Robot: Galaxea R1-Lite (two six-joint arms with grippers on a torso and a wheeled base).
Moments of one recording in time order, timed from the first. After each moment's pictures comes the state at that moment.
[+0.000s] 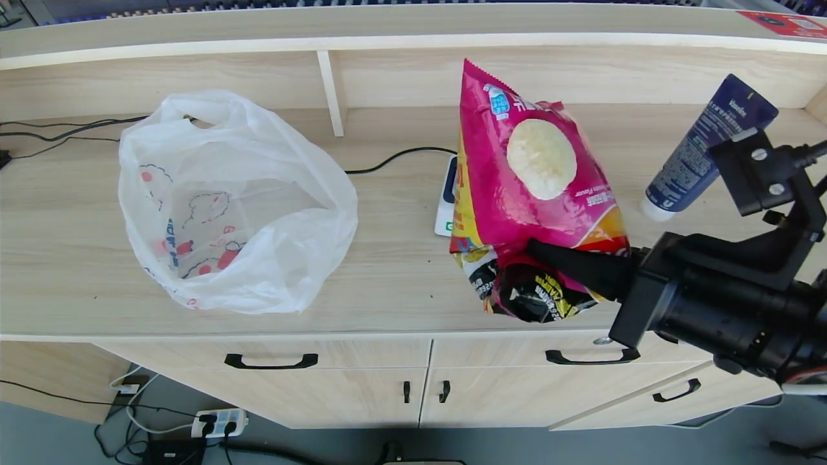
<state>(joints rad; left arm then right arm) 0.00 0.00 0.00 -0.01 0.07 -0.07 0.74 1.37 -0.68 -0.69 0.03 0.13</state>
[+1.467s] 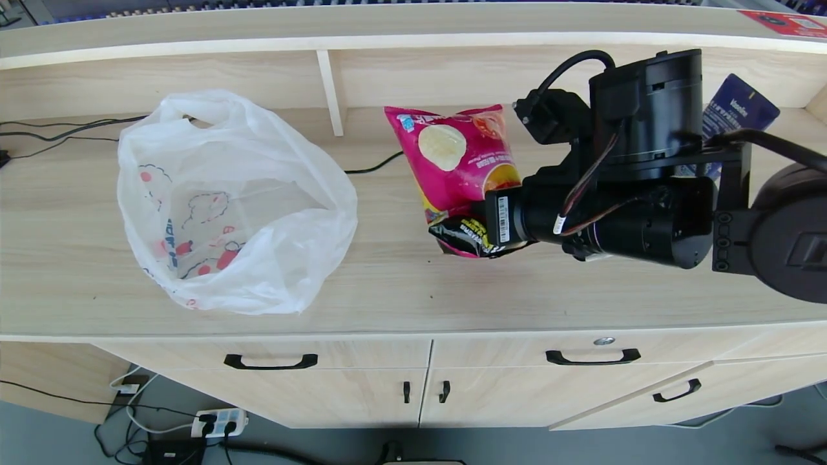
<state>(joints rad) 0.00 0.00 0.00 -0.01 0.07 -0.07 0.71 1.74 -1.36 -0.07 -0.24 0.09</state>
